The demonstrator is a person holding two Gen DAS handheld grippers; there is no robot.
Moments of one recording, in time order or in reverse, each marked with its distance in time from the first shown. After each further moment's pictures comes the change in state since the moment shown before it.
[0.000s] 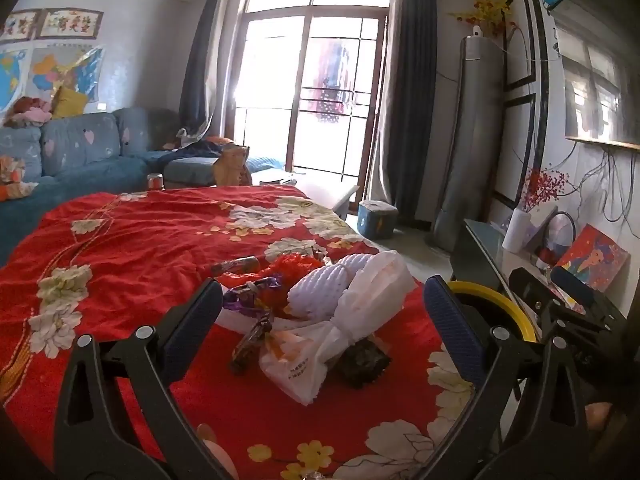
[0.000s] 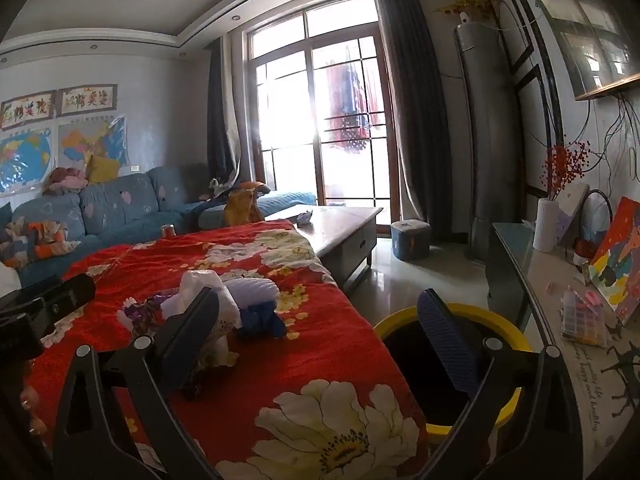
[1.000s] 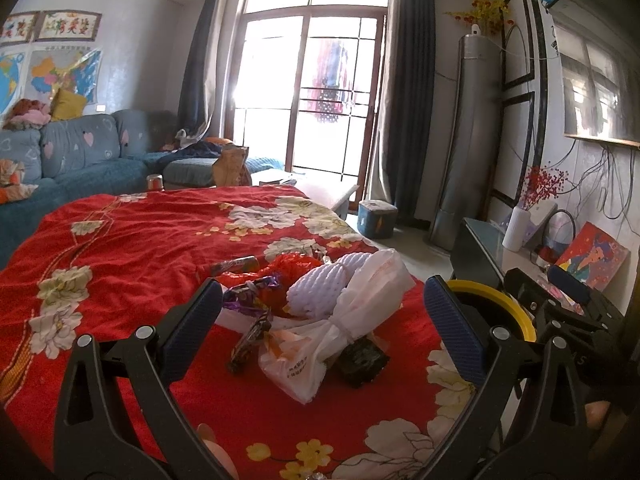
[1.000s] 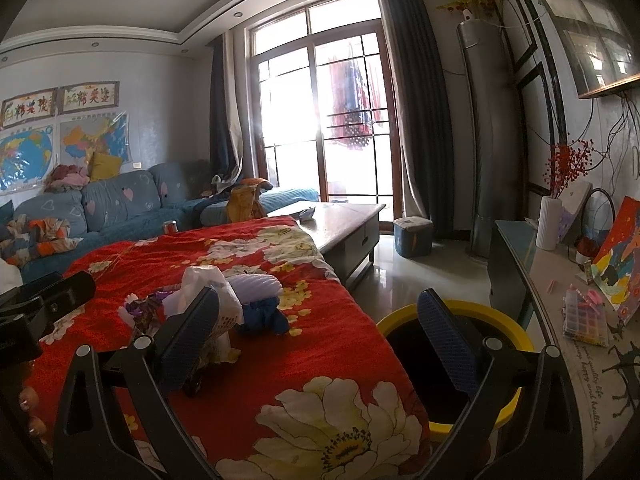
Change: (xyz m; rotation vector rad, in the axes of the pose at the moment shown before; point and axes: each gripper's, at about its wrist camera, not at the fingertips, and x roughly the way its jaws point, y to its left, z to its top) left arm 0.000 -0.001 -0.002 0.000 0.003 0.004; right arm 0.002 0.004 -0.003 -0.002 0.007 0.000
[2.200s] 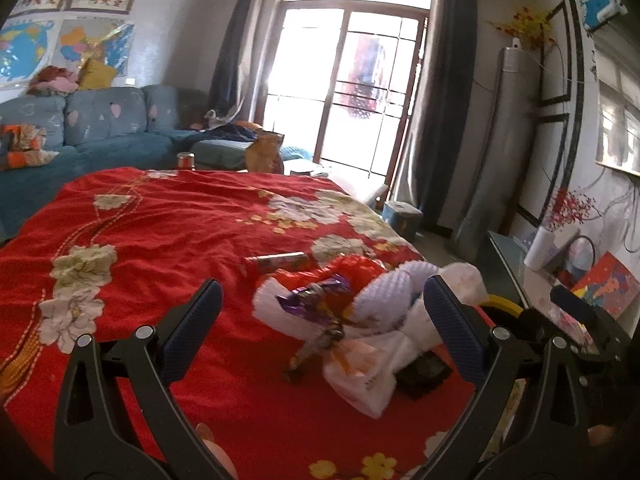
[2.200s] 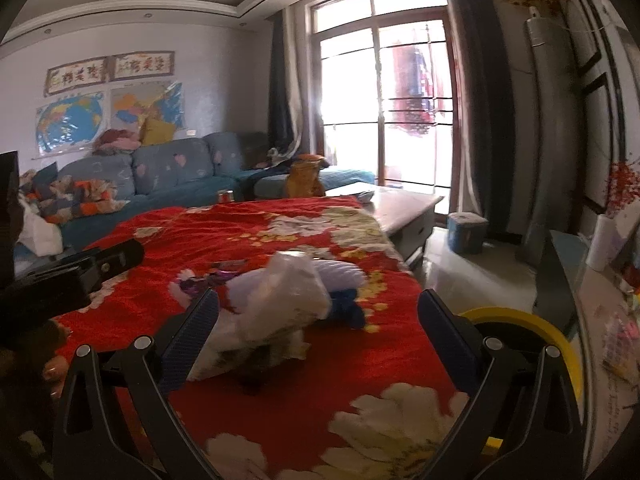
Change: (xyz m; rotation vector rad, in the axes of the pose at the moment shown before) left arm 0.017 0.064 0.005 -0.106 0.023 0.074; right arm 0.022 0.061 0.003 -0.125 0.109 0.221
